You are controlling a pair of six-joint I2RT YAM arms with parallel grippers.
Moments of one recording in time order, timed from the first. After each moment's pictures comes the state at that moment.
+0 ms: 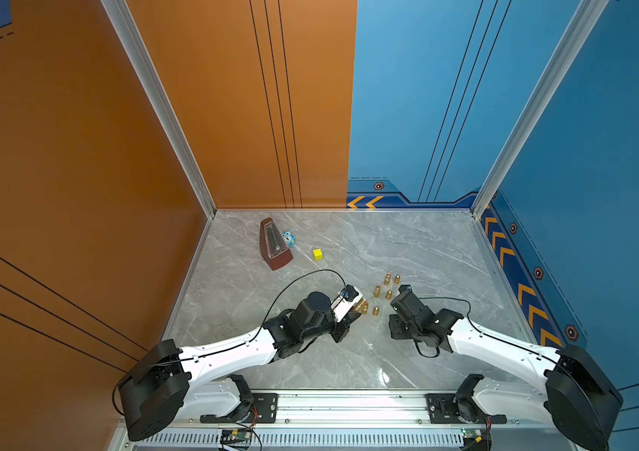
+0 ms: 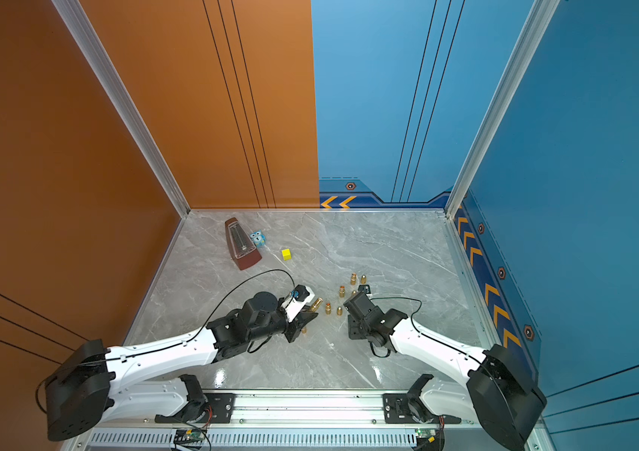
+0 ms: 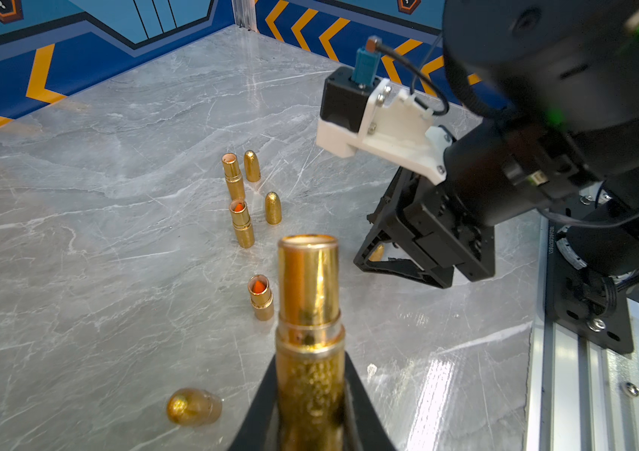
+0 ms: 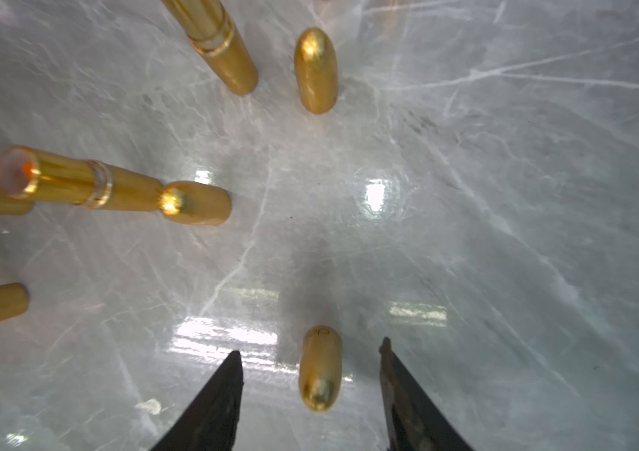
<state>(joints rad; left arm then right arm) -0.94 1.21 0.59 0.17 0.09 -0.04 0.73 1.18 0.61 -0.52 0.19 0.62</state>
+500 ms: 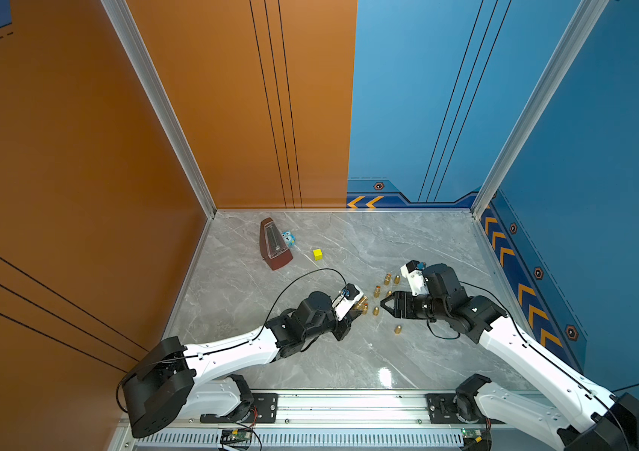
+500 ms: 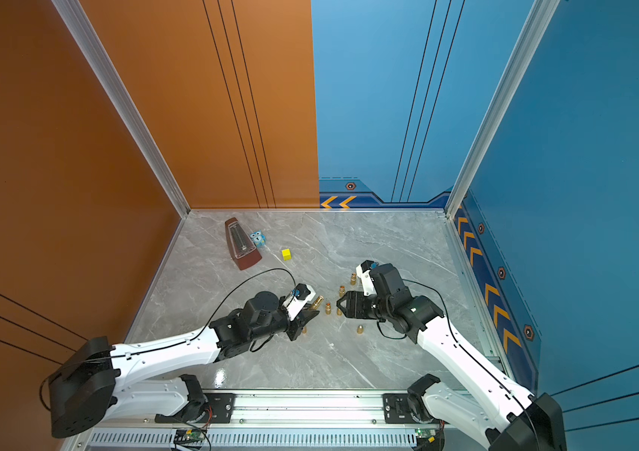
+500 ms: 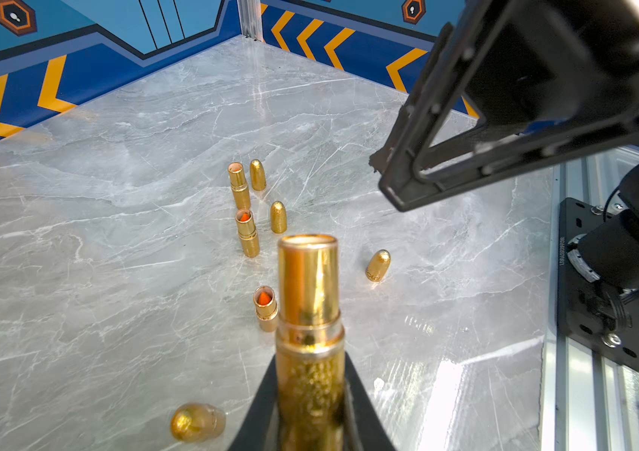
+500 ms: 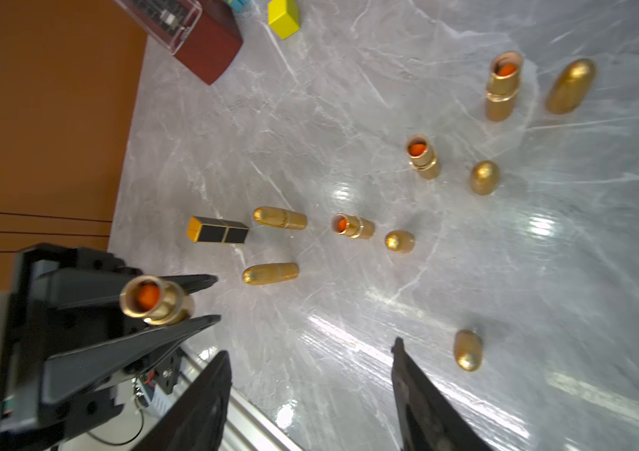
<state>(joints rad) -0.94 1.24 0.59 0.22 0.07 -0.04 0.54 1.01 0.83 -0.61 -0.36 0.56</state>
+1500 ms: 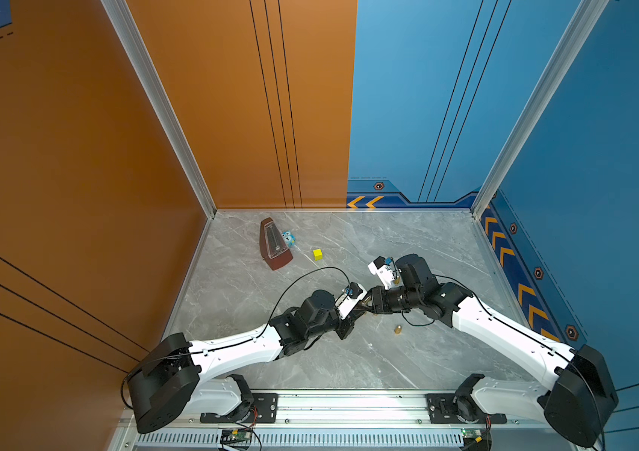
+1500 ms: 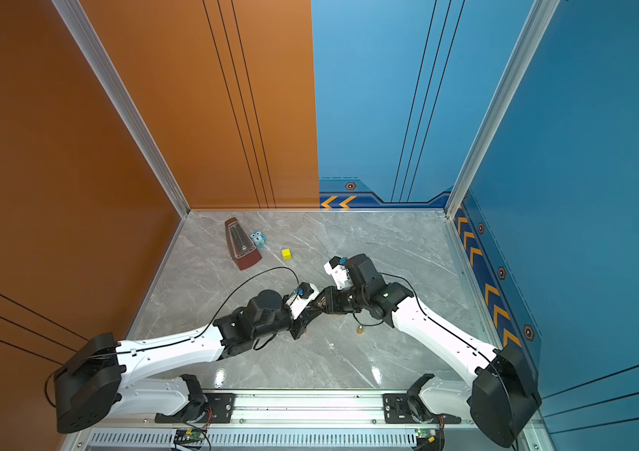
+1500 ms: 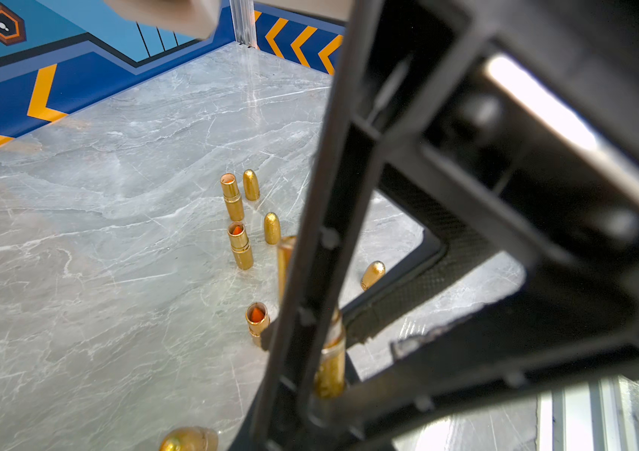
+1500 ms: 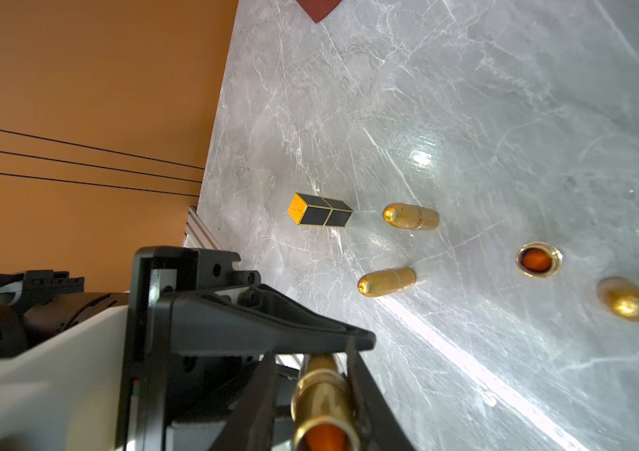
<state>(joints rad) -0.94 1.28 0.62 0.24 0.08 -0.04 0.65 1.25 0.90 -0.41 -0.56 0.63</state>
